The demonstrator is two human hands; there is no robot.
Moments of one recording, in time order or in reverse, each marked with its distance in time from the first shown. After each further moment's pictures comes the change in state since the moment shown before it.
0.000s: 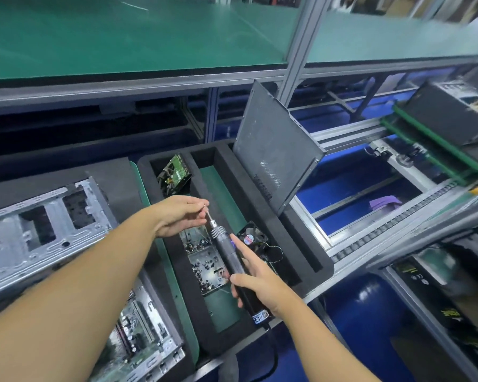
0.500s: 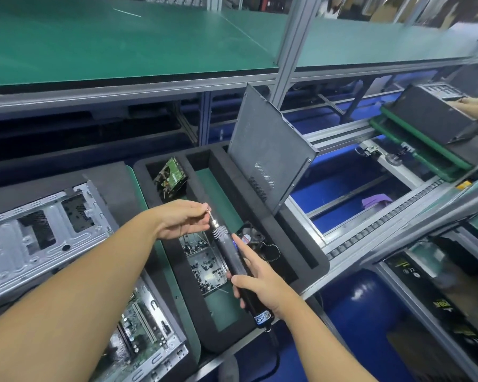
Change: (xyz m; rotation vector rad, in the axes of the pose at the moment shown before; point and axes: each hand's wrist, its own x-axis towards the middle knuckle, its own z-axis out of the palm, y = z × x) left_hand -0.008 0.003 0.008 0.058 -0.155 -0.067; right_hand -0.009 0.003 0.004 -0.097 0.071 -0.027
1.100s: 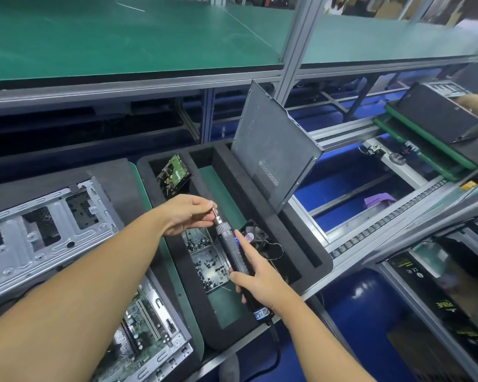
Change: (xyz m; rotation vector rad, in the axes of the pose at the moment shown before) left_hand 0.007 -0.003 -0.002 0.079 0.120 0.076; right_hand 0.006 -0.005 0.010 -0.272 0.131 -0.022
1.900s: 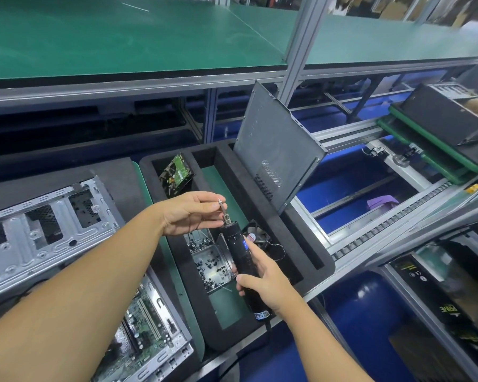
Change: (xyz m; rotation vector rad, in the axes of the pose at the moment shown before) left_hand -0.021 0.013 0.008 -0.131 -0.354 0.055; right_hand 0.001 0.009 -0.001 0.280 0.017 -0.081
